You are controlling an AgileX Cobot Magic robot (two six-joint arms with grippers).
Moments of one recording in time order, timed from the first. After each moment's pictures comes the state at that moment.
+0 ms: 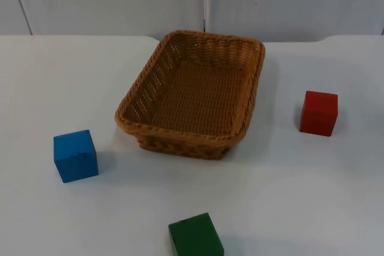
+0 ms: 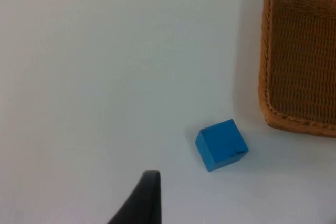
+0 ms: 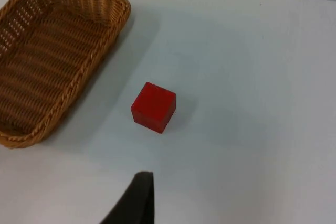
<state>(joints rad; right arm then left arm) 0.17 0.93 -0.99 0.02 0.85 -0.06 -0.01 0.77 -0.83 -0.16 0.88 0.04</state>
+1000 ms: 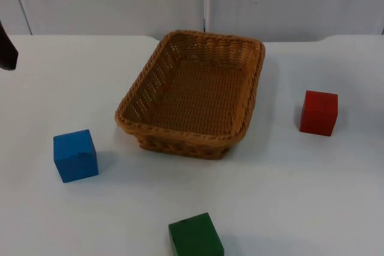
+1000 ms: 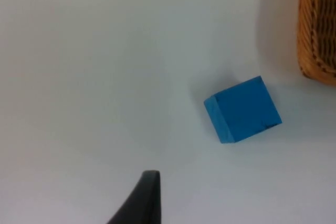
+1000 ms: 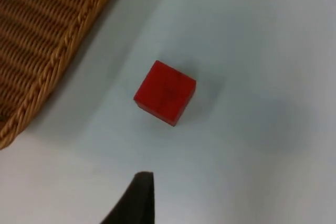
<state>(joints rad) 0.17 1.48 -1.22 0.09 0.83 -0.14 -0.01 1.26 -0.85 -0.23 0.72 0.15</state>
